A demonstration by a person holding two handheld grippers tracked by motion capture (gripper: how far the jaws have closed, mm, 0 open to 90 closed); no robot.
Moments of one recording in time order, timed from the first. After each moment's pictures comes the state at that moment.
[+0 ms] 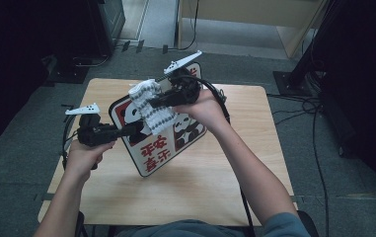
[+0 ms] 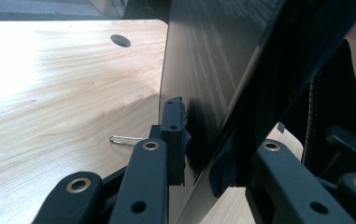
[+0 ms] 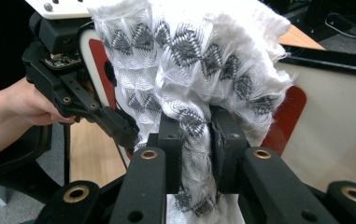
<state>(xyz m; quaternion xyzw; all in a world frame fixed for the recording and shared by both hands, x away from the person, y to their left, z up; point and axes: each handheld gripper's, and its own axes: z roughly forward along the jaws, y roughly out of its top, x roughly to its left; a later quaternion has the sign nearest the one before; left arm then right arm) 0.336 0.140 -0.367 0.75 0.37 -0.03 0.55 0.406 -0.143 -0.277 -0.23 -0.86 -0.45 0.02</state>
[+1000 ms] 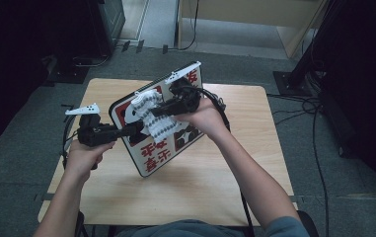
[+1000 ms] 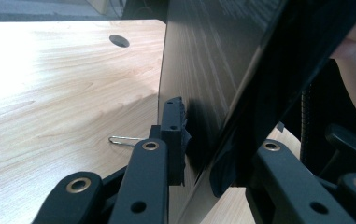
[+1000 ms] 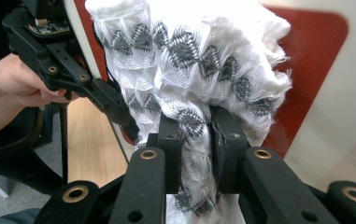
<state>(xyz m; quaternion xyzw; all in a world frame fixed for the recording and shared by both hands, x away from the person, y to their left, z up) 0.336 0.140 -0.367 0.75 0.36 -0.03 0.55 0.400 -0.145 -0.302 -0.24 -0.86 -0.44 0.03</state>
